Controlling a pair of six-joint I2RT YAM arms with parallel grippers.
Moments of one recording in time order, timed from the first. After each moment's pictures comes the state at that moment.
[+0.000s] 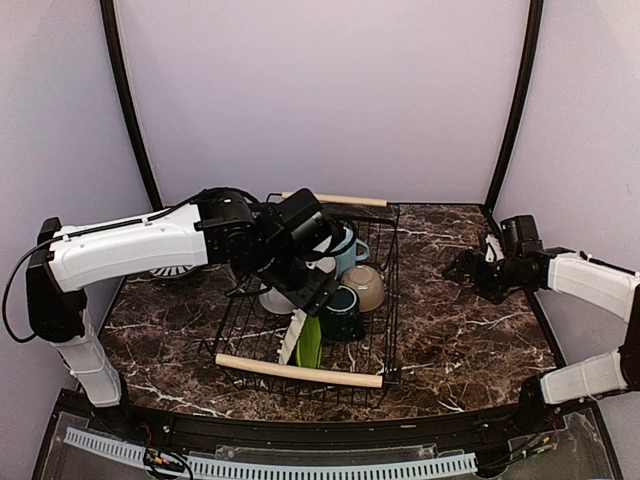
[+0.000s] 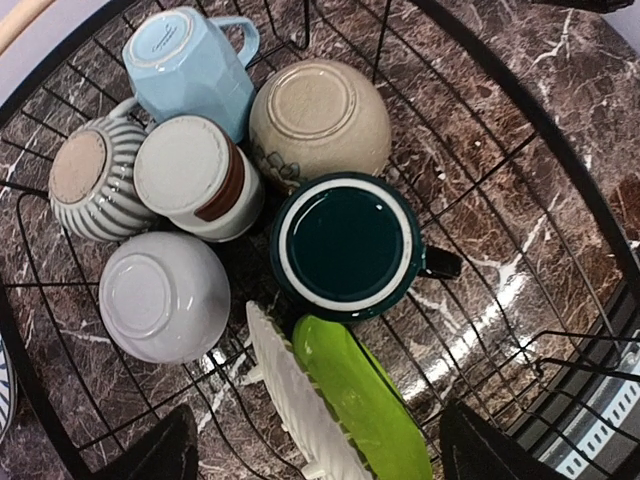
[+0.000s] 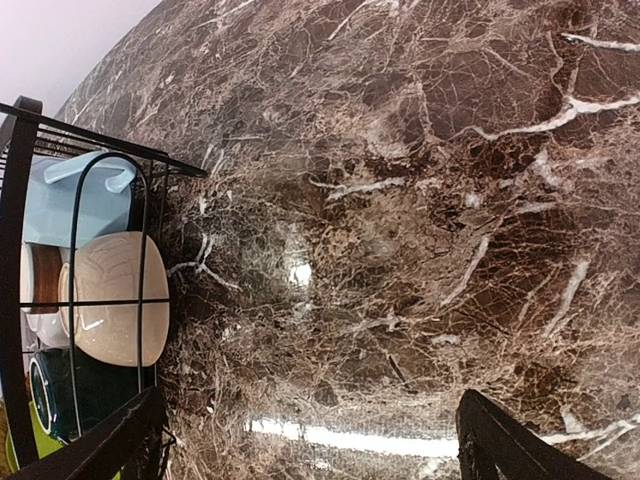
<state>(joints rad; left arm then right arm) -1.12 1.73 1.66 -0.96 -0.27 -0.31 0.15 1.22 0.70 -0.37 -0.34 0.48</state>
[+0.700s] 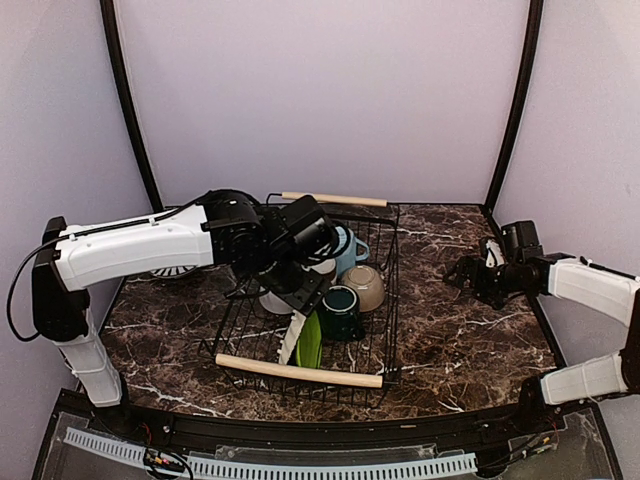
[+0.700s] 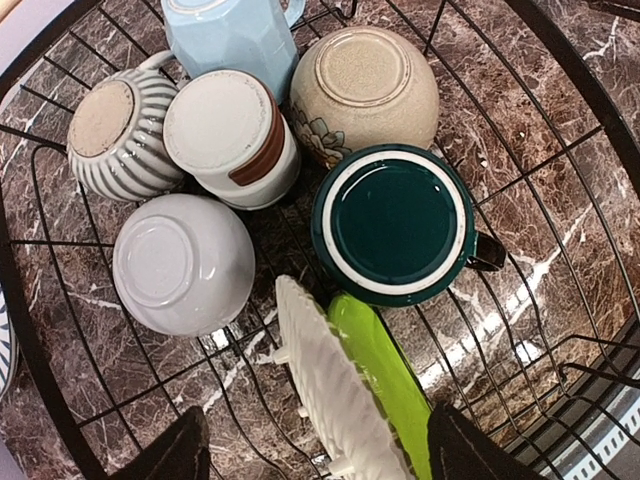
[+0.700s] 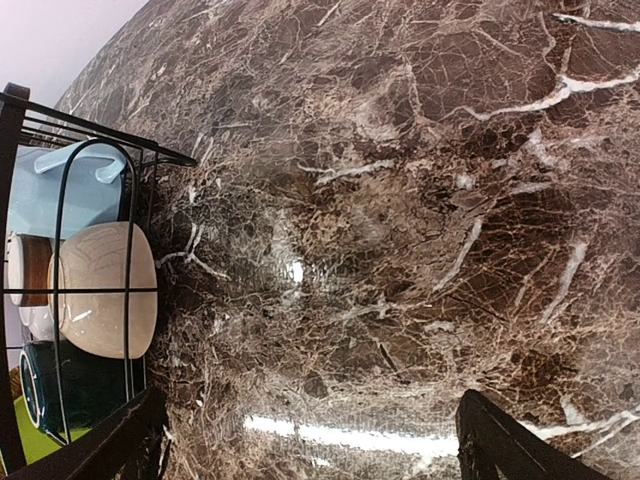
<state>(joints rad) -1.12 1.76 1.66 -1.03 -0.32 -0.39 0.15 1.19 0.65 -0.35 -0.33 0.48</state>
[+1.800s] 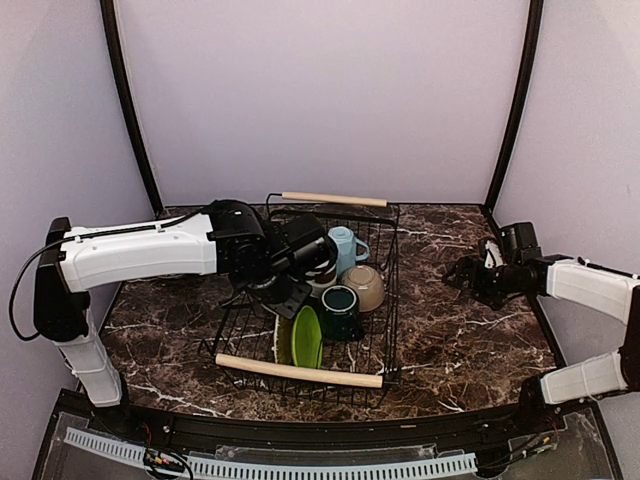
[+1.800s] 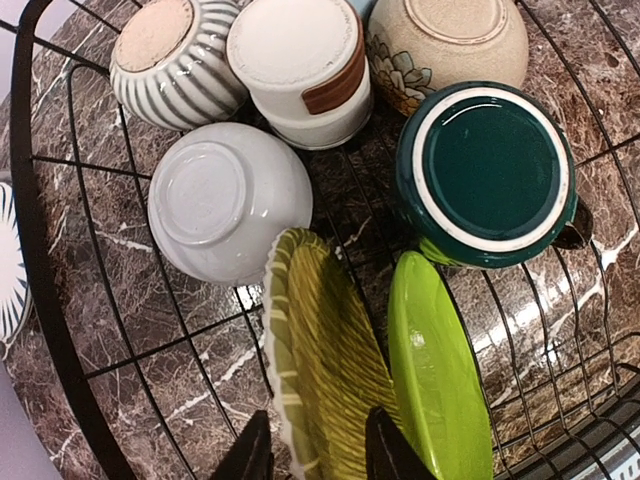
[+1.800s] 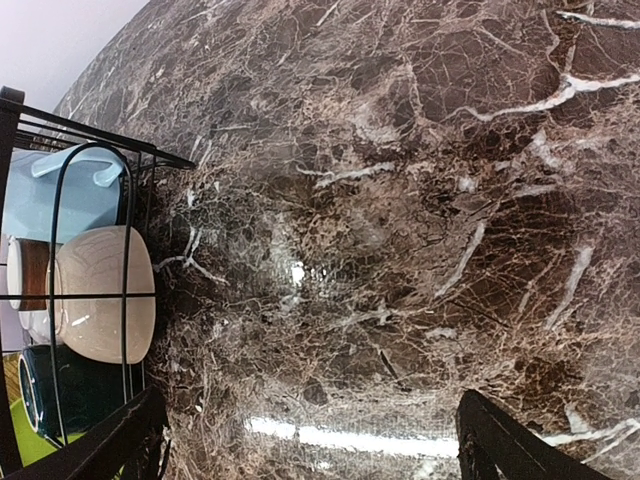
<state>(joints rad) -1.12 1.77 1.60 -1.10 -0.40 -0.51 0.15 1.21 0.64 -0.32 -0.34 0.49</state>
